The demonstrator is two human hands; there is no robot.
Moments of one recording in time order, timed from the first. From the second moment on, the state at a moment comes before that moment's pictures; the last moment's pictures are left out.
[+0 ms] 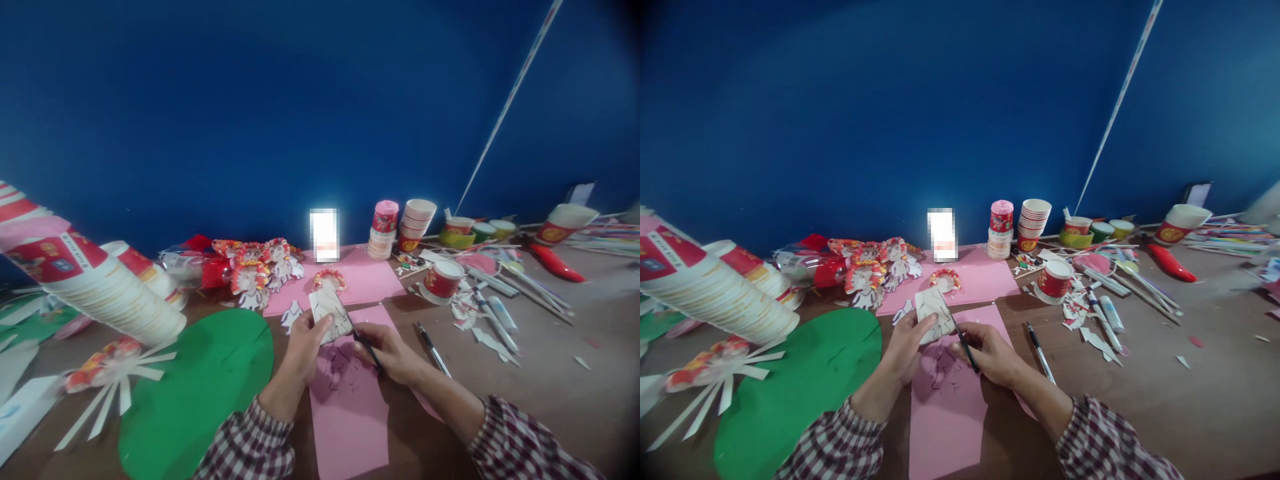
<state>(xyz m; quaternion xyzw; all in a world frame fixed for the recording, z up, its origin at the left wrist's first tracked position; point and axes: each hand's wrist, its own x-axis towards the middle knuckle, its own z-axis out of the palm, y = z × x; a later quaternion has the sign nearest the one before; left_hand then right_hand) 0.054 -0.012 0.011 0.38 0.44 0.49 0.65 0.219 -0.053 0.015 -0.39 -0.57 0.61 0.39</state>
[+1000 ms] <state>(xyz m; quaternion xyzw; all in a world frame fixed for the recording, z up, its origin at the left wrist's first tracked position) 0.053 -0.012 0.011 0.39 0.44 0.49 0.64 0.220 -0.054 0.018 -0.40 -0.54 0.63 0.39</state>
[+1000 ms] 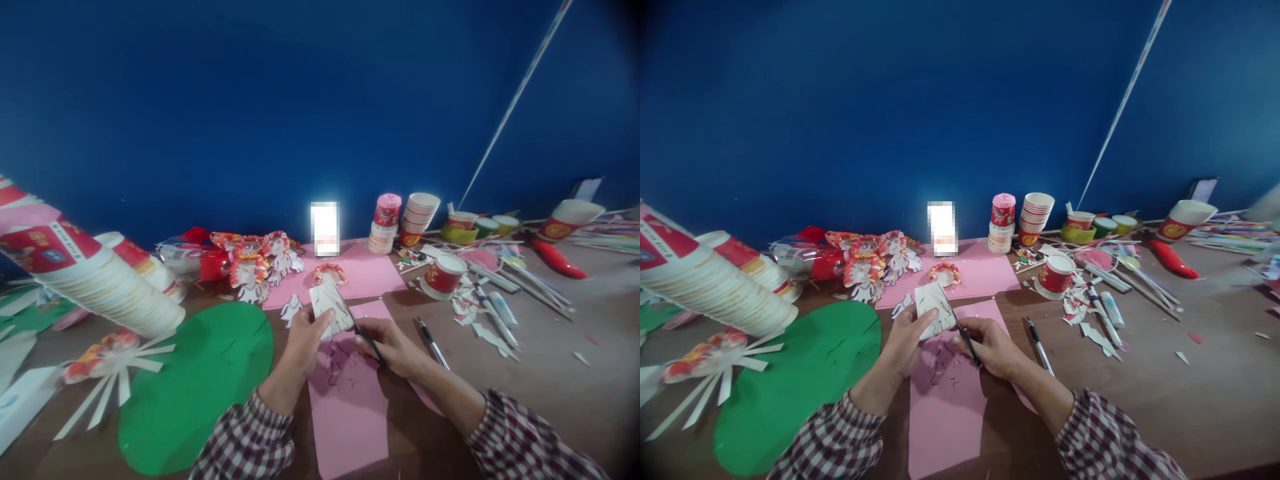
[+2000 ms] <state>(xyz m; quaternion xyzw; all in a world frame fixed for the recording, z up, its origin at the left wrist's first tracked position) 0.043 -0.007 0.014 0.38 0.43 0.53 0.63 0.226 -0.052 0.010 -0.40 -0.57 0.62 0.35</state>
